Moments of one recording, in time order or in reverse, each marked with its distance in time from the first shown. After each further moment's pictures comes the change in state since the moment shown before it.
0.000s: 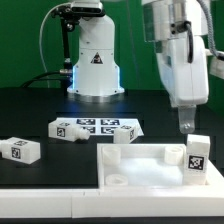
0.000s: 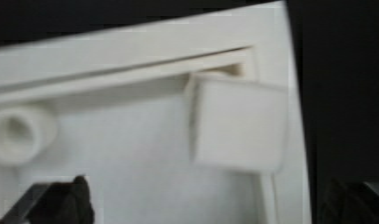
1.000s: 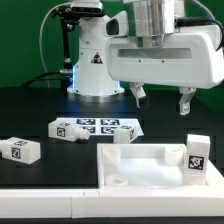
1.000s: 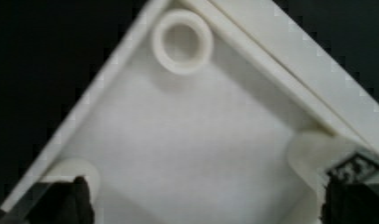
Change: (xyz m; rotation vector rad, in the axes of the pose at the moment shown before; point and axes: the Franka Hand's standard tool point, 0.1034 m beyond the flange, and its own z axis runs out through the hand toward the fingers) arm 0.016 0.058 -0.010 -0.097 -0.053 -0.784
